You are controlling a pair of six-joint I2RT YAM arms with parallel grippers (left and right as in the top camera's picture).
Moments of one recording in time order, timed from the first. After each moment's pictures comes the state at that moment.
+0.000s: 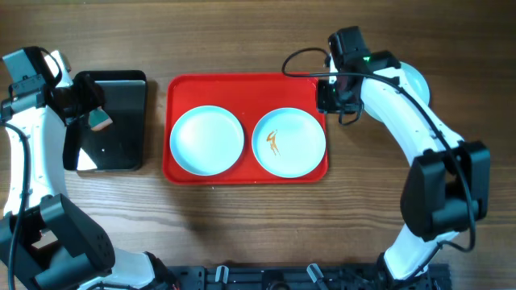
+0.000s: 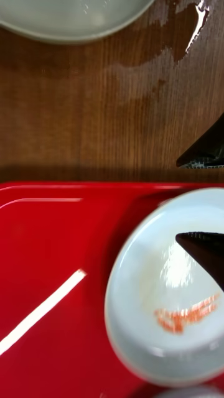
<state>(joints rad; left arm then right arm) 0.41 1.66 1.32 -0.68 0.16 -0.14 0.26 1.91 1.47 -0.93 -0.06 0.25</state>
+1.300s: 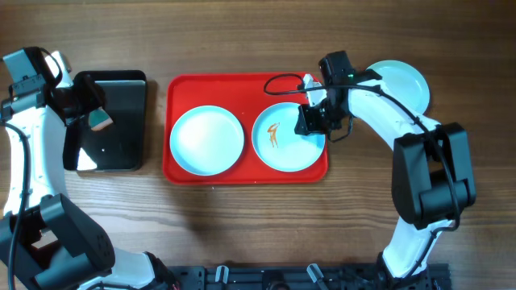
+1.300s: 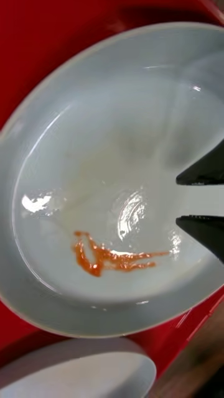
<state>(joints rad) 0.41 1.67 1.32 -0.69 0.15 -0.14 0.27 1.98 1.34 -0.81 -0.45 0.04</state>
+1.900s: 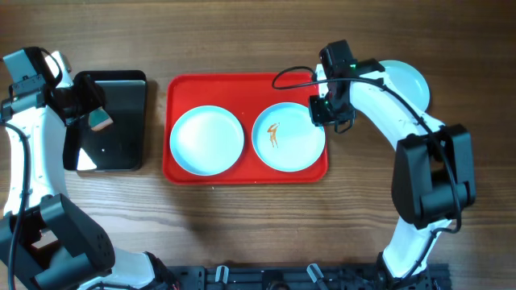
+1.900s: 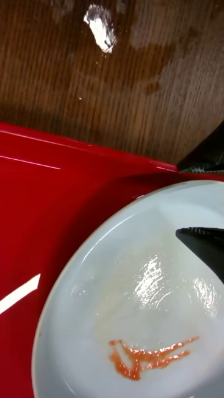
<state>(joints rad) 0.41 1.67 1.32 -0.69 0.16 -0.14 0.27 1.99 1.42 -0.88 -0.11 0.12</state>
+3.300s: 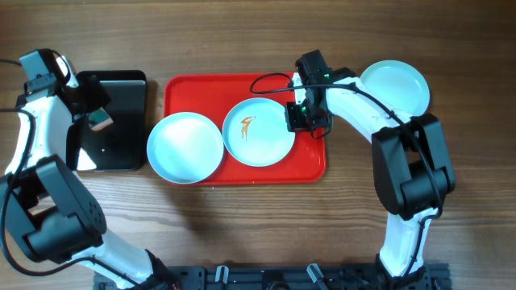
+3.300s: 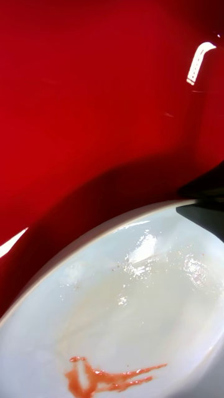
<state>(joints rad) 0.41 1.85 1.32 -0.53 0.07 -0.16 0.36 2.08 1.42 -0.77 -0.28 0.23</state>
